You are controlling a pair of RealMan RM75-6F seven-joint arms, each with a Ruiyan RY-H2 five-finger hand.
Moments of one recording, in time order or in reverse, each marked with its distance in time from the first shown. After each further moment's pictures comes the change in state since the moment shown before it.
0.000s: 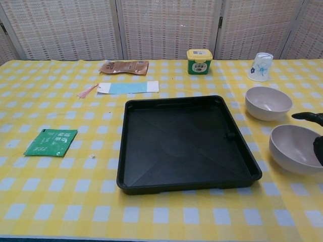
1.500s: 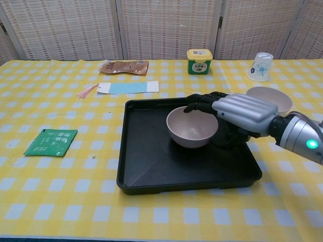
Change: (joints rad) left arm 0.020 0.052 -0.010 -0.006 -0.007 0.027 -0.107; right arm 0.364 -0.277 0.136 0.079 0.070 -0.237 -0.054
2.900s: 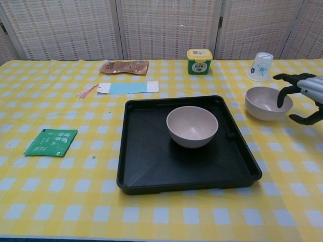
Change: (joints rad) left arm -0.032 -0.021 0.005 0.004 -0.019 -0.069 0.027; right arm -0.099 0.045 0.005 0.349 0.159 0.021 0.151
